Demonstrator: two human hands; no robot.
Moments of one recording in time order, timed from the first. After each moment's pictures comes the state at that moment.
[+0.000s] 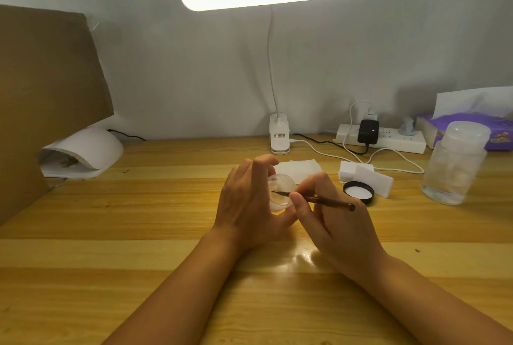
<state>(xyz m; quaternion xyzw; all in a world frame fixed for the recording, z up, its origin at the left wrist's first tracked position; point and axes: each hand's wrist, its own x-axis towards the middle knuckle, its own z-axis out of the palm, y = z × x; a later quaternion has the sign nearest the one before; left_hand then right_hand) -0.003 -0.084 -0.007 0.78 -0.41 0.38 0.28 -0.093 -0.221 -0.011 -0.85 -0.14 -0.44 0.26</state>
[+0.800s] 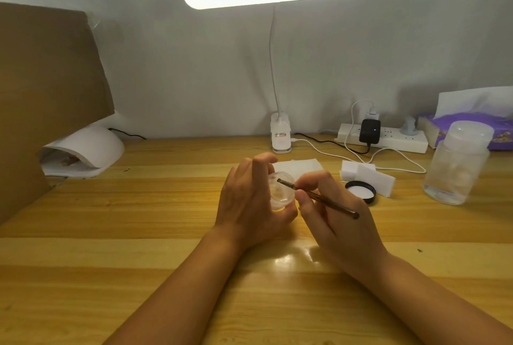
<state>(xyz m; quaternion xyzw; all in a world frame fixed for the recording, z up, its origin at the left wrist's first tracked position) 0.002 -0.084 -0.011 0.80 -0.39 0.37 0.27 -0.090 -0.223 -0.015 -0.84 -0.13 -0.42 0.33</state>
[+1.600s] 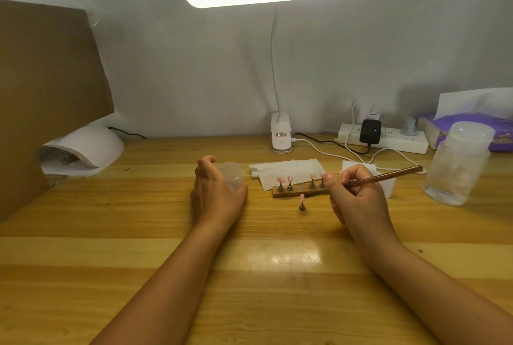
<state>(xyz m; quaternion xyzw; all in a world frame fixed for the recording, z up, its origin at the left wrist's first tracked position) 0.042 -0.060 -0.021 0.90 -0.07 0.20 0.38 -0.081 -0.240 -0.006 -0.70 0.10 -0.31 0.63</state>
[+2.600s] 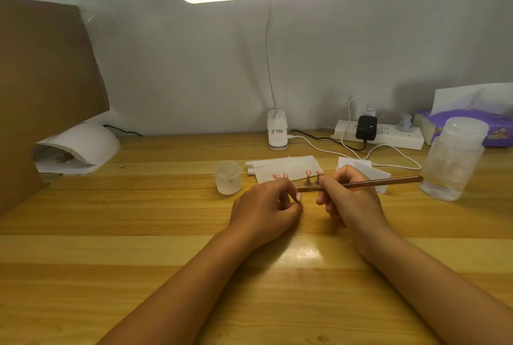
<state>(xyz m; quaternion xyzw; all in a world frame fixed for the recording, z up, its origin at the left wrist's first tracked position) -0.005 -0.097 -0.016 0.89 -0.34 0.05 0.31 -0.080 -0.245 -0.005 -0.71 0.15 -0.24 0.64</state>
